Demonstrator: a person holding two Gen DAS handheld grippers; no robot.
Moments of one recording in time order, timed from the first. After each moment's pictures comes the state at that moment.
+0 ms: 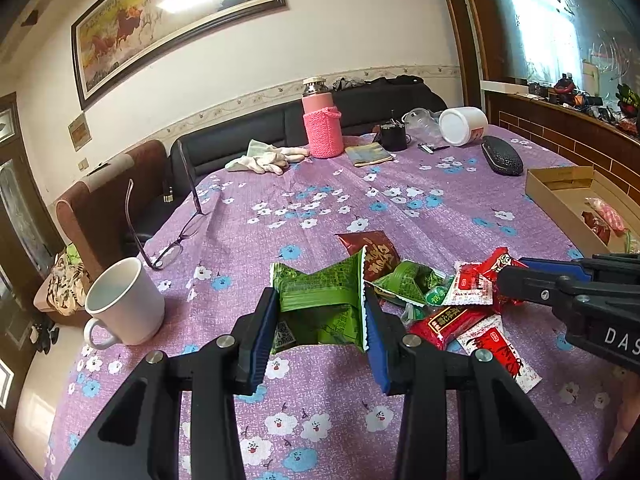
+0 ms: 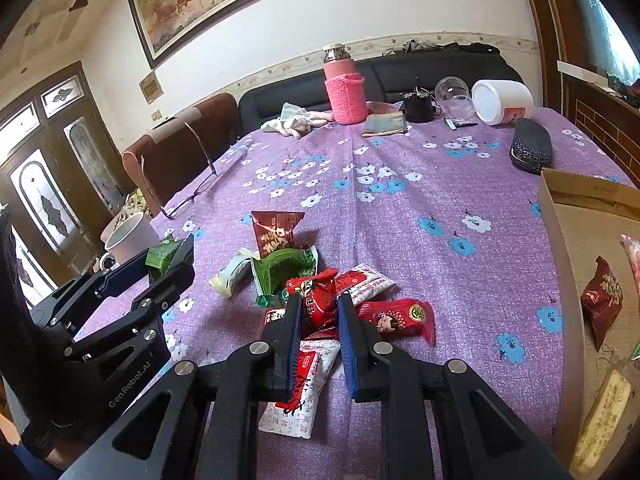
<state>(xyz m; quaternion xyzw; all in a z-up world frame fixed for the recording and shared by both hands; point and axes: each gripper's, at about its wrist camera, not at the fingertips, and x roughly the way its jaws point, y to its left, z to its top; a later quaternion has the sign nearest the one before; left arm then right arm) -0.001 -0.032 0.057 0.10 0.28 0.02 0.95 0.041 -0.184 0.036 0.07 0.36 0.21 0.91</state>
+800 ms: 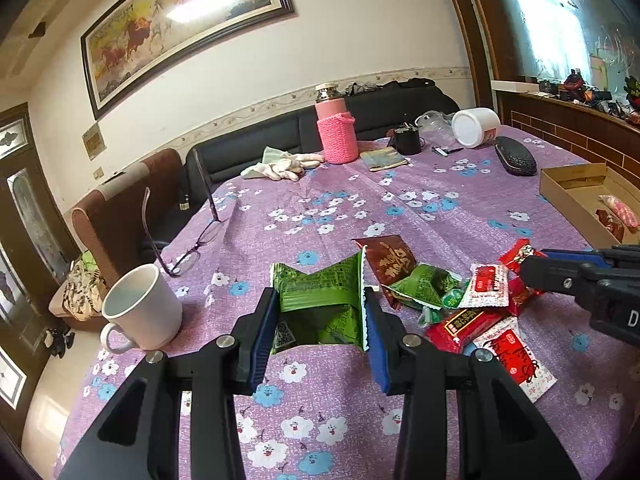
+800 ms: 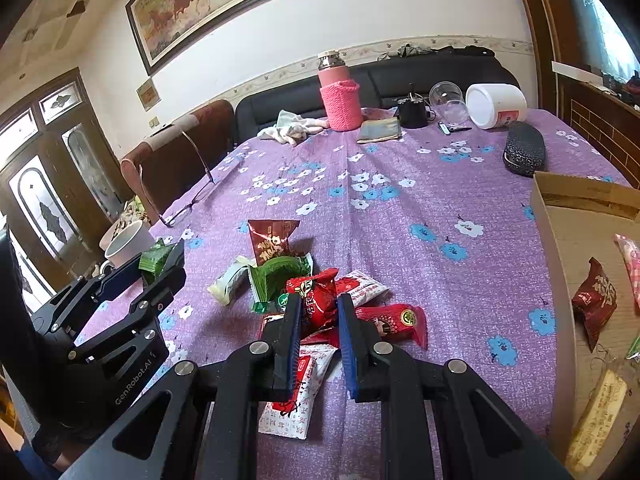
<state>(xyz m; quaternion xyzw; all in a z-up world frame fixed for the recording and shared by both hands) -0.004 -0.032 0.057 0.12 0.27 0.05 0.95 0.039 -0.189 0.040 0.08 0.35 0.20 0.91</state>
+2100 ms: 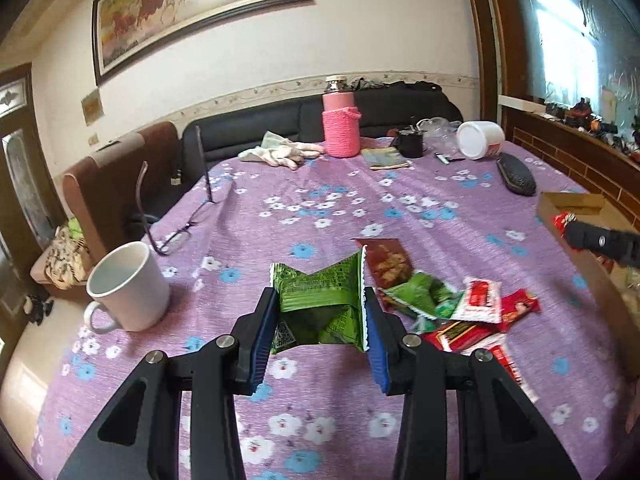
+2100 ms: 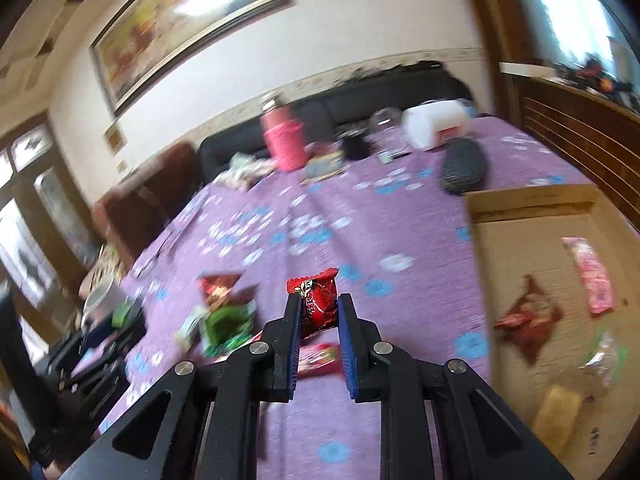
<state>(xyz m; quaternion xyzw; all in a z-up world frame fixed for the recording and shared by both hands) 0.002 -0.022 0.063 0.06 0.29 0.03 0.95 0.046 -0.261 0.059 0.16 0.31 0.10 0.93</state>
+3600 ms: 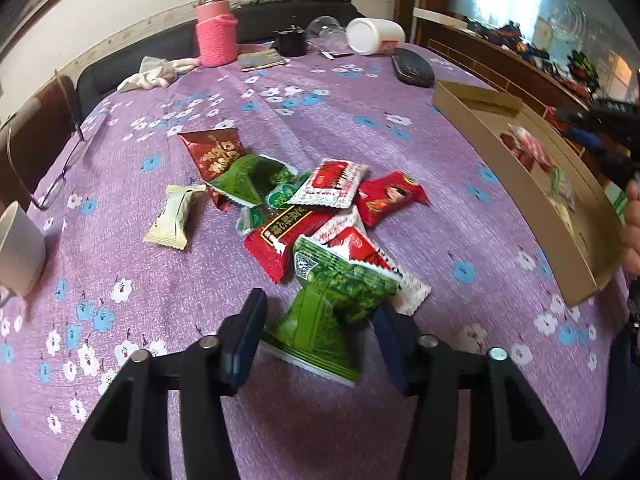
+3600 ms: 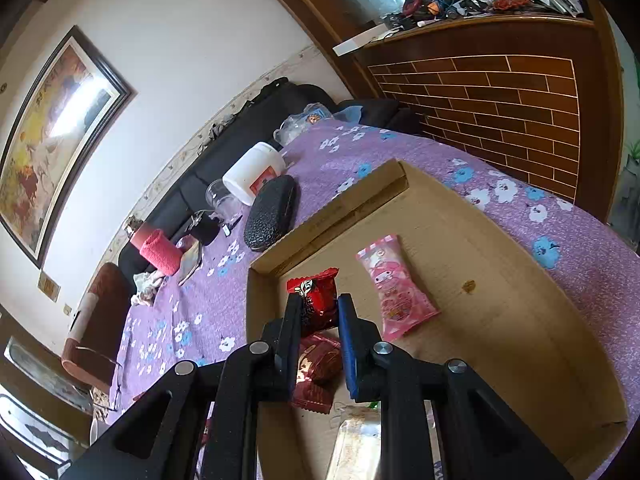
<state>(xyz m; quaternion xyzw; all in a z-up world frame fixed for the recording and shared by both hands) 0.010 -0.085 0.017 0.06 0.46 -0.13 0.88 0.029 -0.424 0.055 0.33 0.29 -0.07 0.89</state>
